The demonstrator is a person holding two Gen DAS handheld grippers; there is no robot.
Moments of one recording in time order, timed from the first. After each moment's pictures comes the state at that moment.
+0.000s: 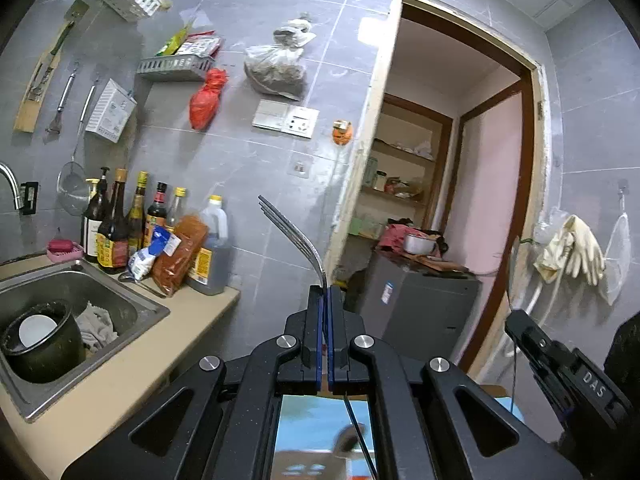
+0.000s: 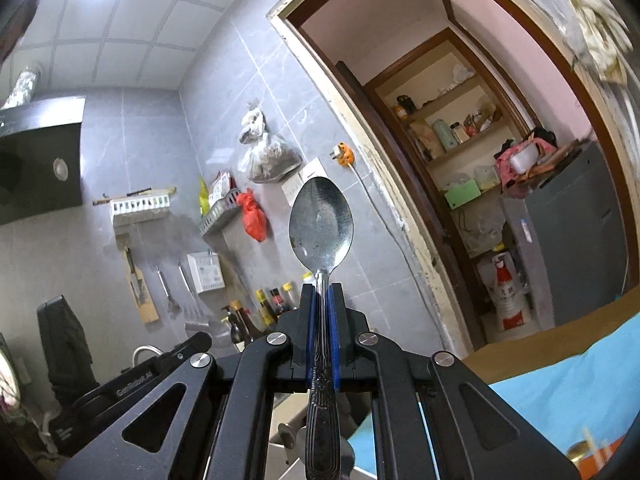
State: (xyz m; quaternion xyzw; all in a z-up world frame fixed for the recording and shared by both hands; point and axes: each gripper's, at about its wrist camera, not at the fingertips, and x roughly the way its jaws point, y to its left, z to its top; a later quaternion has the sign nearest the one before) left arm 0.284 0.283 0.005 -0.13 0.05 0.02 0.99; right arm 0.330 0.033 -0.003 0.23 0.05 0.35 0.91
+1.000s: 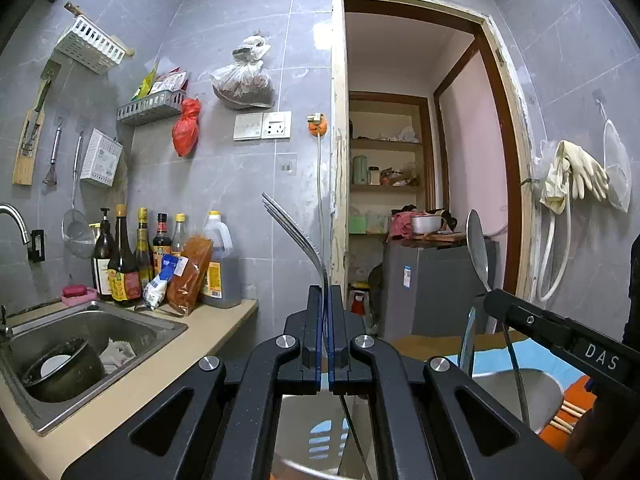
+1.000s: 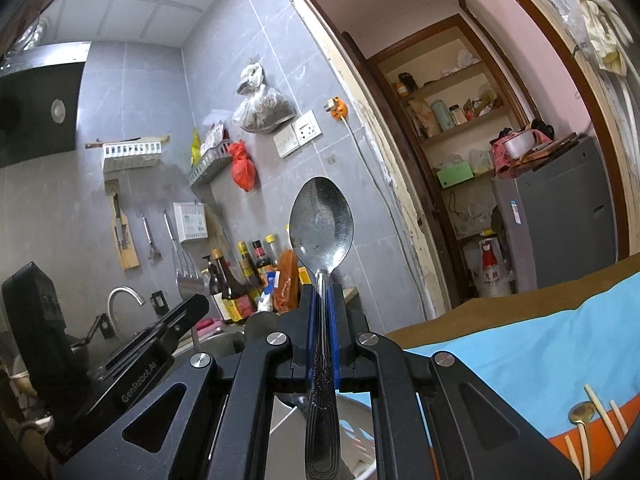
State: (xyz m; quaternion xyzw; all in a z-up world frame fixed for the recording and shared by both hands) left arm 0.274 0.238 -0.069 0.00 0.03 0.03 1.00; right arm 0.317 0.053 -0.062 0.17 0.09 0.34 0.92
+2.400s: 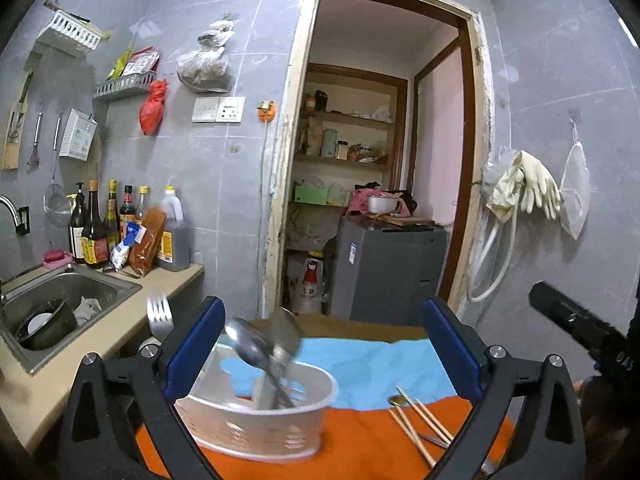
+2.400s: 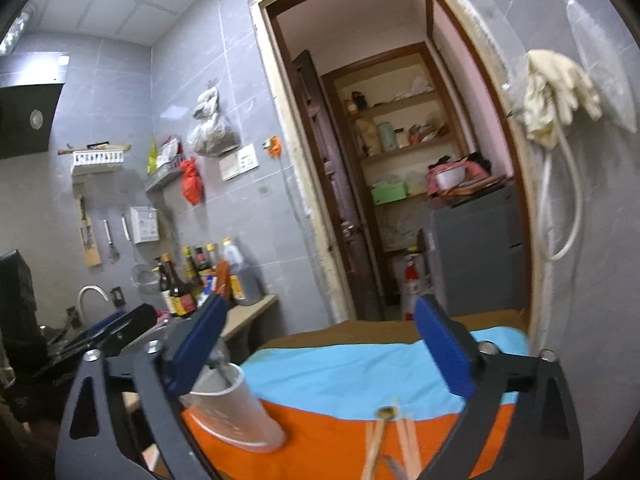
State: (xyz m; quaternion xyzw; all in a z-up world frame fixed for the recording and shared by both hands) left arm 0.221 0.108 0.001 -0.06 0.10 -0.02 0.99; right arm 0.252 -0.110 0.015 0.11 0.10 0.24 0.96
